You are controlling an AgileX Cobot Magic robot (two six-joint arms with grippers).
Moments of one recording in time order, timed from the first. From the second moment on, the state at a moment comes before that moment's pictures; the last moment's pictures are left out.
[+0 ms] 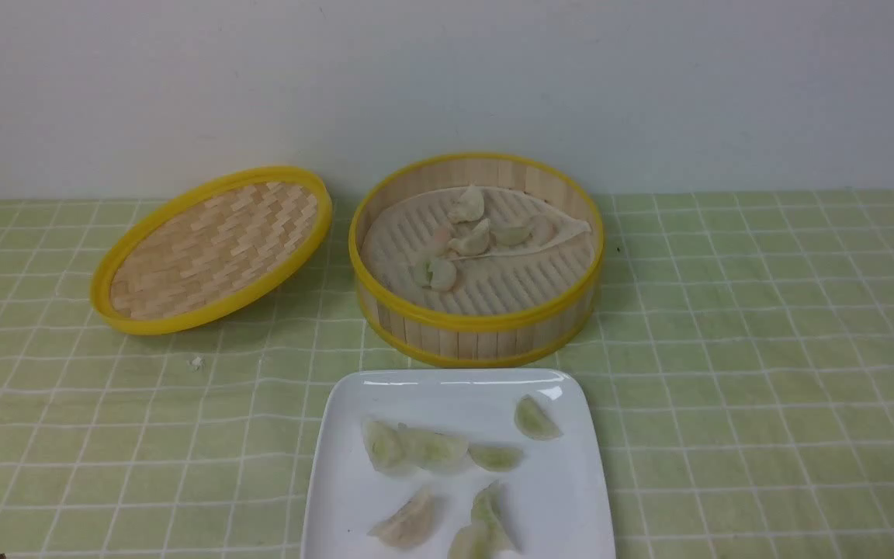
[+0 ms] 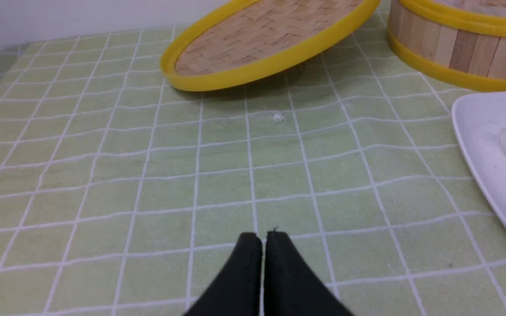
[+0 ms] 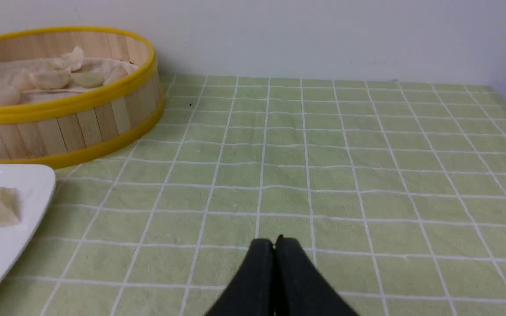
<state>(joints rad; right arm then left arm) 0.03 -0.01 0.02 0.06 0.39 -0.03 -0.03 -0.01 0.03 0.00 0.39 0.03</state>
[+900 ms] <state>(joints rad) 0.03 -0.01 0.02 0.06 0.39 -0.03 -0.03 -0.01 0.03 0.02 0.38 0.04</state>
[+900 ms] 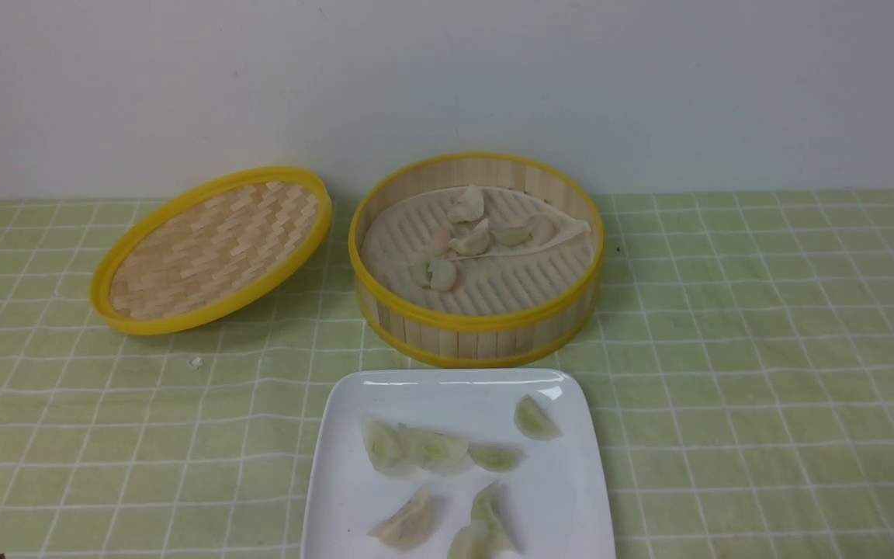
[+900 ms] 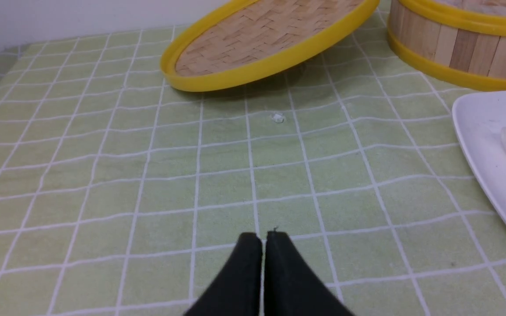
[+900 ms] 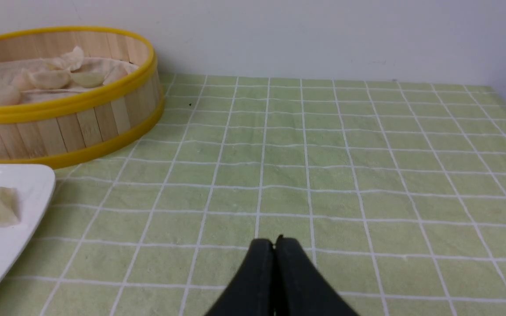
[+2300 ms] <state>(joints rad) 0.03 0.06 -0.31 0.66 0.35 -0.02 -0.03 0.83 -1.07 -0.14 1.00 -0.04</state>
